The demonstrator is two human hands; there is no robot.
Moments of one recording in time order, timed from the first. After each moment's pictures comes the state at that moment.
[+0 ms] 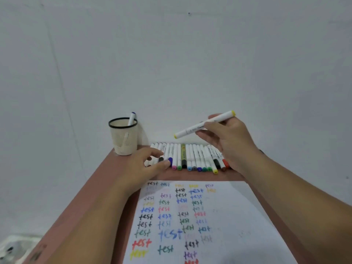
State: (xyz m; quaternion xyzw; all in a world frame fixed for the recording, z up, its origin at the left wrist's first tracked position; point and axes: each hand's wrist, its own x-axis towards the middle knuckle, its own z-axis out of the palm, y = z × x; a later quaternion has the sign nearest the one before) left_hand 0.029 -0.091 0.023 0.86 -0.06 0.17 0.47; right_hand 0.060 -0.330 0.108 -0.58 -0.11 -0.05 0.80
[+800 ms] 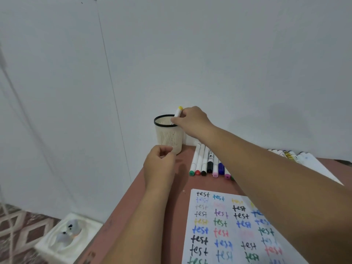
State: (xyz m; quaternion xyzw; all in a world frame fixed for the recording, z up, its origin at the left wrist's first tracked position) left_hand 0.059 -0.047 0.012 0.70 0.23 0.31 0.60; right_hand 0.188 -0.114 0.095 -0.88 -0.24 -0.07 0.39
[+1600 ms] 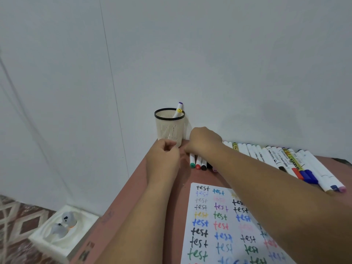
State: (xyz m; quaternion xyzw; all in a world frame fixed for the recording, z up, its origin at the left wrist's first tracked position) left_hand 0.063 -0.049 0.006 0.74 0.22 0.31 0.56; right_hand 0.174 -0.130 0.047 -0.98 -0.16 -0.03 0.09
